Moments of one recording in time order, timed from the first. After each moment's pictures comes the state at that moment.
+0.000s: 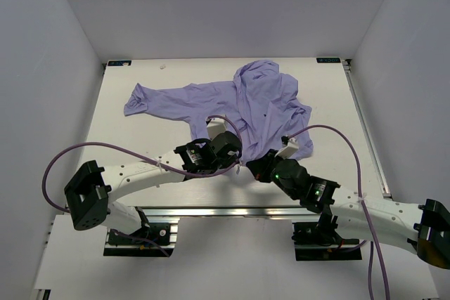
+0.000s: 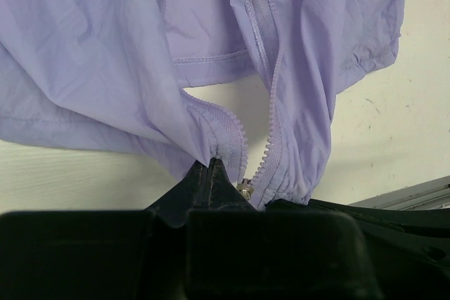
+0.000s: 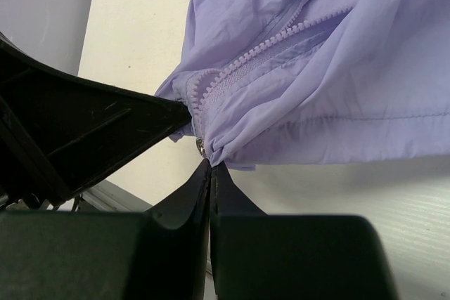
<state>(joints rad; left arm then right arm) -1.08 1.41 1.01 -0.40 -0.44 -1.01 1.10 0.85 0.39 0.08 0.42 0.96</state>
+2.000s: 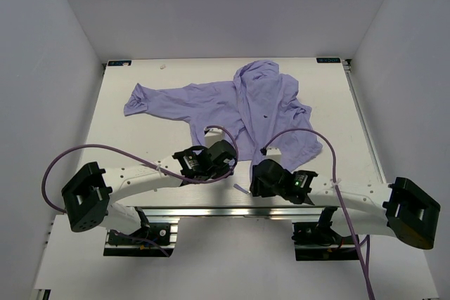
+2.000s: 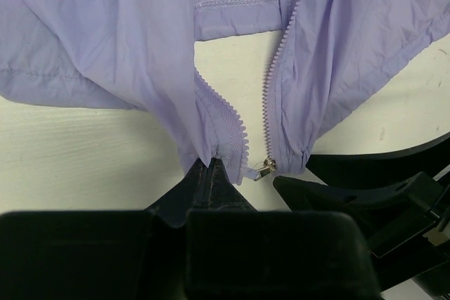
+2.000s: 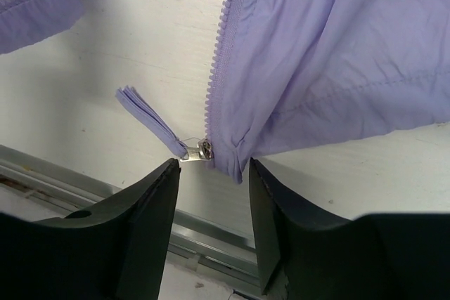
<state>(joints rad) -1.08 1.39 0.89 -0.41 -0.36 -0.99 1.10 1.13 0.49 -0.30 0.27 0.85</state>
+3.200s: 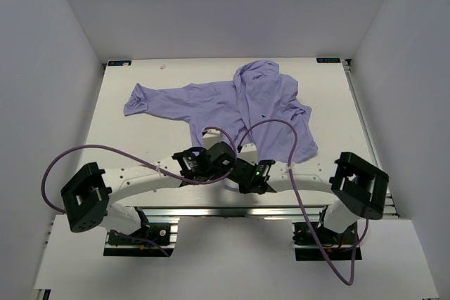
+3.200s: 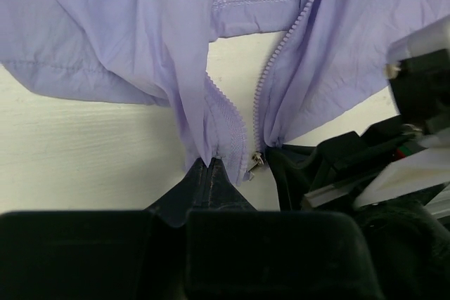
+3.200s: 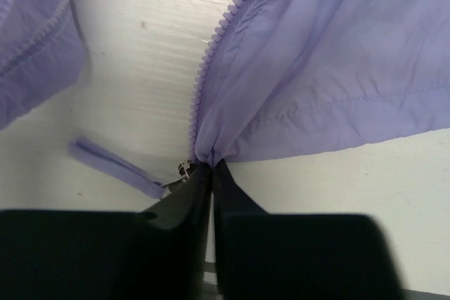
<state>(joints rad) -1.08 1.38 0.88 -0.44 -0.38 -0.99 1.19 1.55 0.80 -0.46 0.42 0.89</state>
